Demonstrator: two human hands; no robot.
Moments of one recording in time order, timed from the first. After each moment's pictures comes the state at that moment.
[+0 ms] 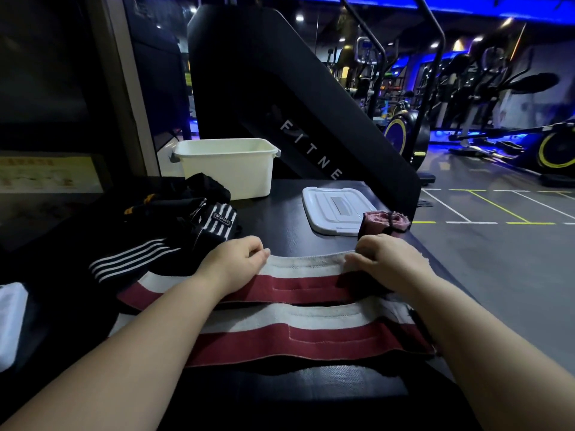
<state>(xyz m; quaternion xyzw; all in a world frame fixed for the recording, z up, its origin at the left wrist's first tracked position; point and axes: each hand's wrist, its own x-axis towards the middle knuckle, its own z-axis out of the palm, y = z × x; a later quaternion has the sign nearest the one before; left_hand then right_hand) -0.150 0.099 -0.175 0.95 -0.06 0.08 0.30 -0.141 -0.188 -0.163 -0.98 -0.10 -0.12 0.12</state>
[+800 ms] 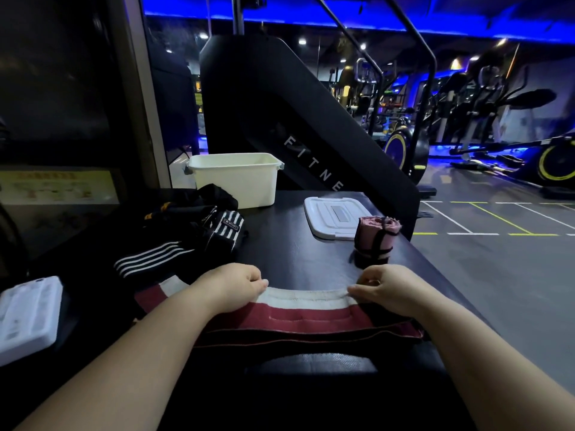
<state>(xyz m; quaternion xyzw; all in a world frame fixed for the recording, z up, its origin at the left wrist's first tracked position) -0.208 0.105 -0.166 0.98 -0.04 -0.05 0.20 -0.198 -0.193 -0.170 -0.98 -0.07 -0.01 0.18</state>
